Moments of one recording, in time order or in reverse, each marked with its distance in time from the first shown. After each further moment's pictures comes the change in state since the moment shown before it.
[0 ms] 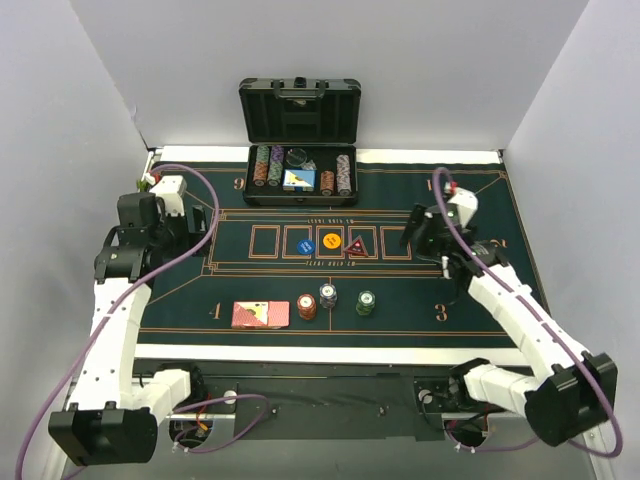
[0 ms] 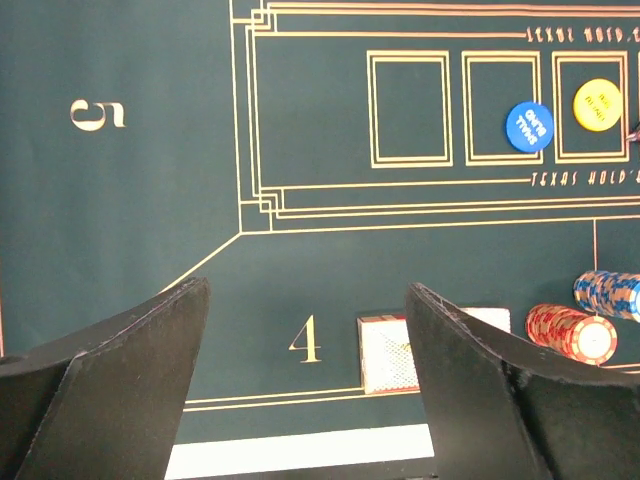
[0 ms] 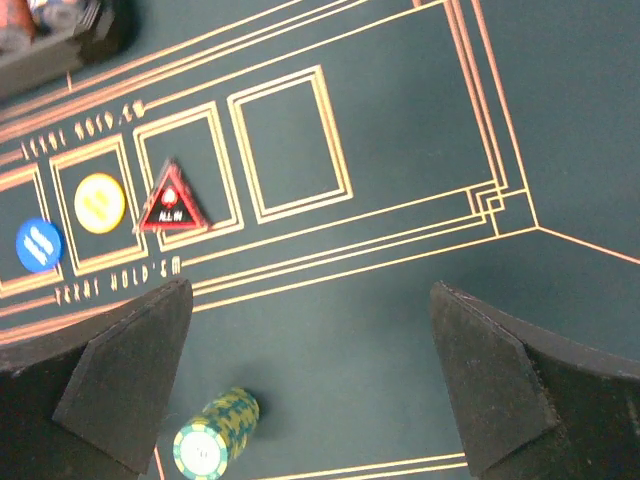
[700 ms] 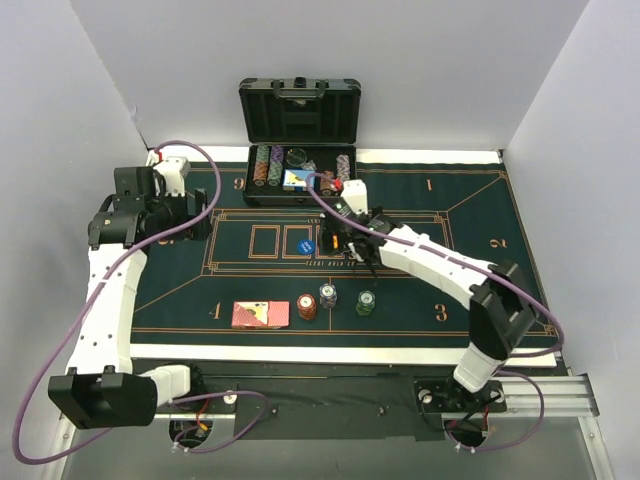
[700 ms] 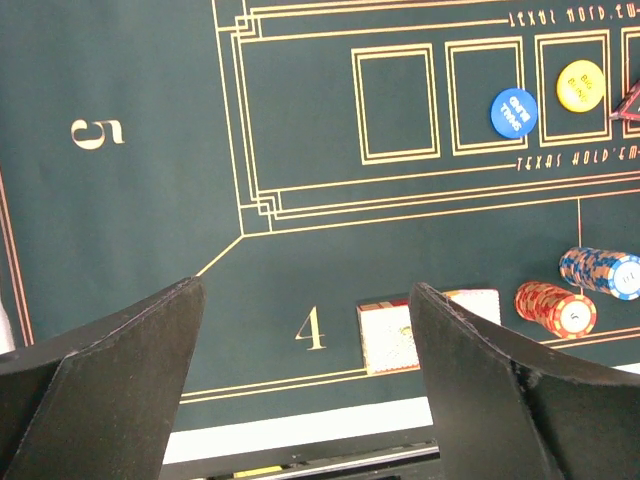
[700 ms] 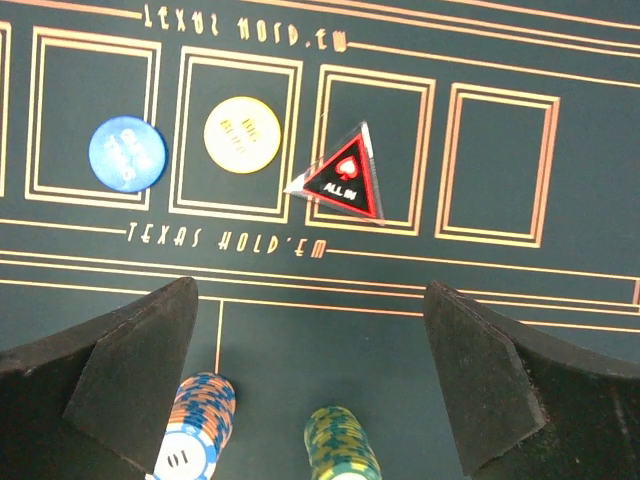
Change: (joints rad) left arm 0.008 0.191 0.247 -0.169 0.046 0.075; right arm 0.473 0.538 0.418 -0.060 0.227 -0.101
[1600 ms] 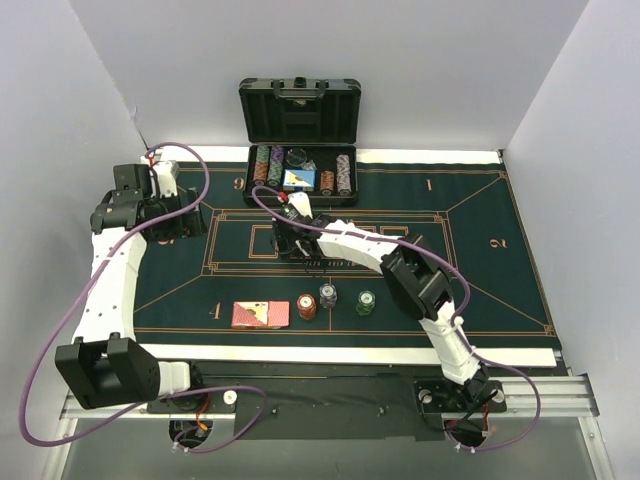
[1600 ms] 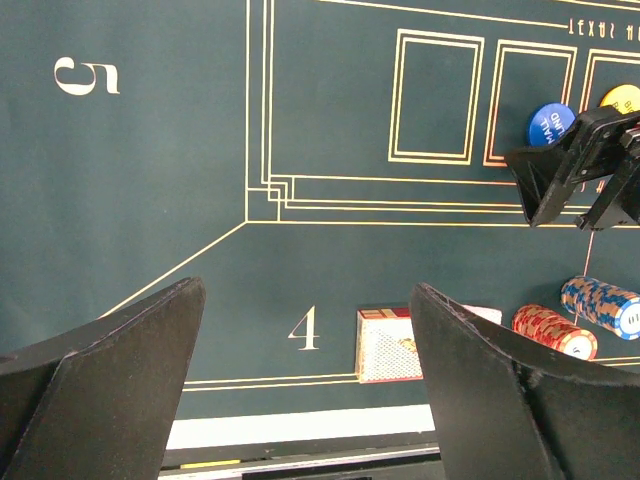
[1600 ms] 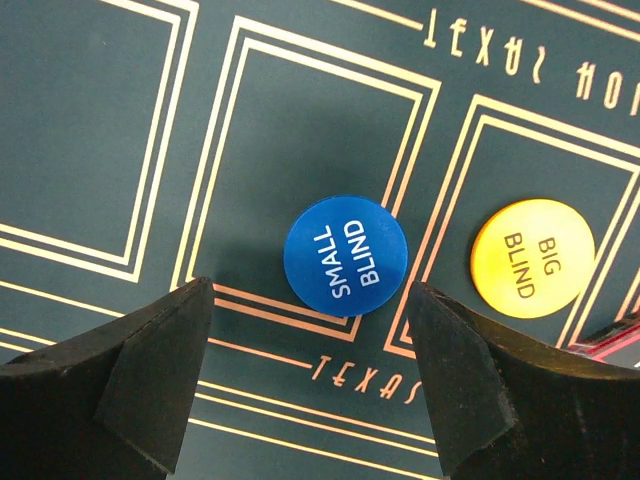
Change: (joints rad) left arm 0.083 0.113 -0.026 0.024 0.017 -0.081; right arm 0.061 0.567 0.391 0.129 -0.177 -0.042
